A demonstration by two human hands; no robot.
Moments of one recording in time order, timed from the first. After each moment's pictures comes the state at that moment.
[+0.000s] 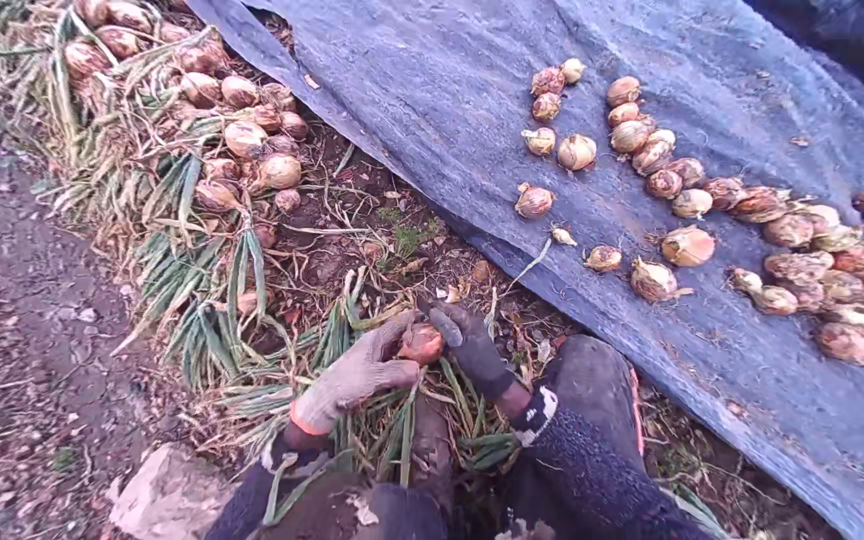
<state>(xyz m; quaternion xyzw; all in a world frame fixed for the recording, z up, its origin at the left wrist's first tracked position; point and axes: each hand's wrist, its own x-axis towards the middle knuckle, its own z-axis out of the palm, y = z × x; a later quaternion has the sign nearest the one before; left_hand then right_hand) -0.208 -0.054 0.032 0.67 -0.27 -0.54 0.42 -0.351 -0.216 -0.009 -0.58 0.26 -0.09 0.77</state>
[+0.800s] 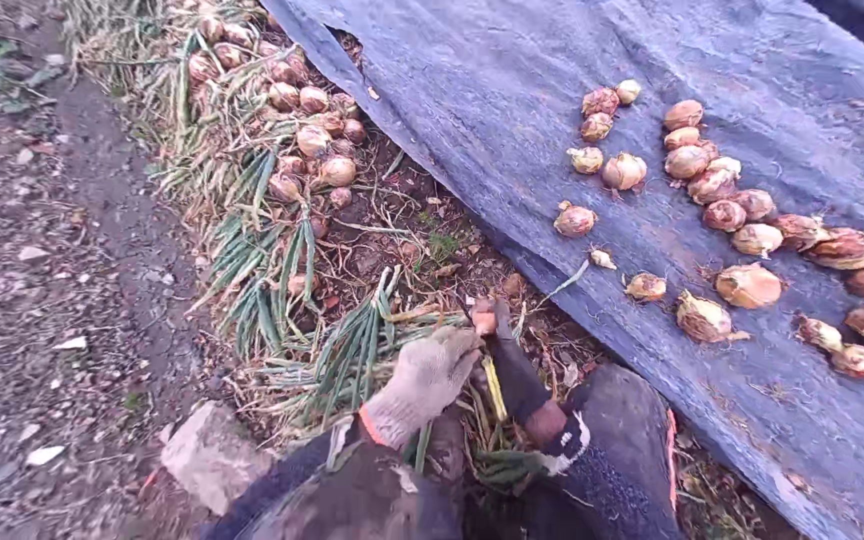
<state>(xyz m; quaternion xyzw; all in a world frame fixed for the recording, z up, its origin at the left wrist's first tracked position) -0.264 -0.094 0.052 0.84 -0.43 -0.24 0.22 -0.365 -0.228 0.002 -0.23 0.34 0.09 0.91</state>
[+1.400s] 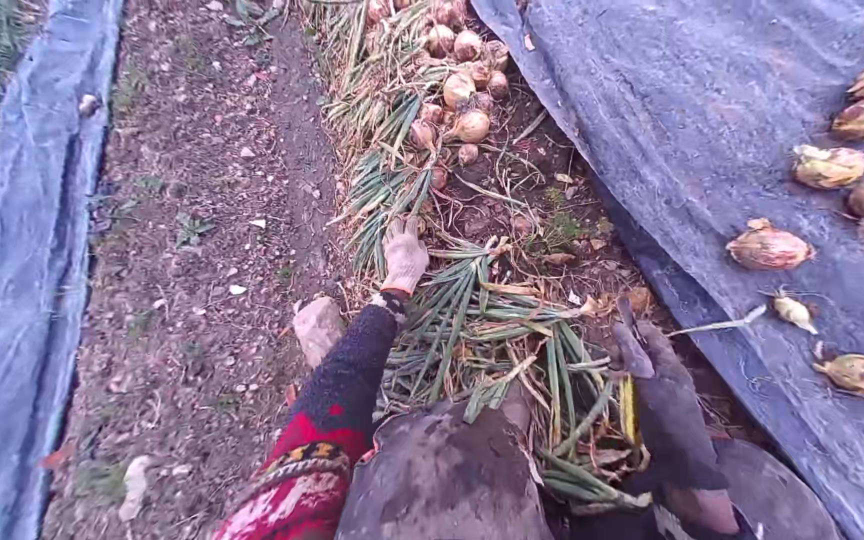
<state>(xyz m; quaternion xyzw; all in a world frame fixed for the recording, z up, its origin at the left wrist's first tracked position) -0.069 0.060 -0.056 1.00 -0.02 -0.04 0.00 -0.375 -0.256 0.009 -0.62 0.38 -0.02 0.68</state>
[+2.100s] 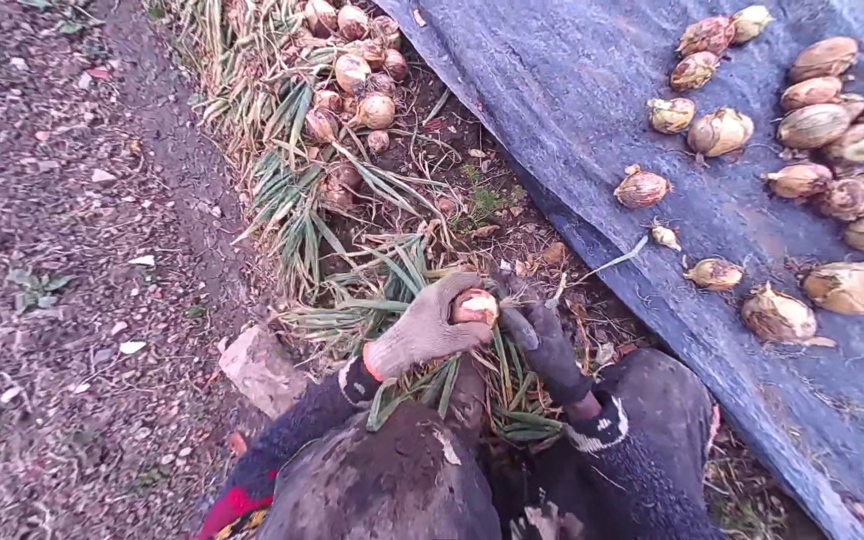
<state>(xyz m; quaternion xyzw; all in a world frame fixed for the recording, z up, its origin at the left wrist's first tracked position) -0.227 -0.055 0.047 0.76 -0.31 -0.37 0.43 -0.369 -0.219 -0.001 -0.63 0.19 -0.09 0.75</state>
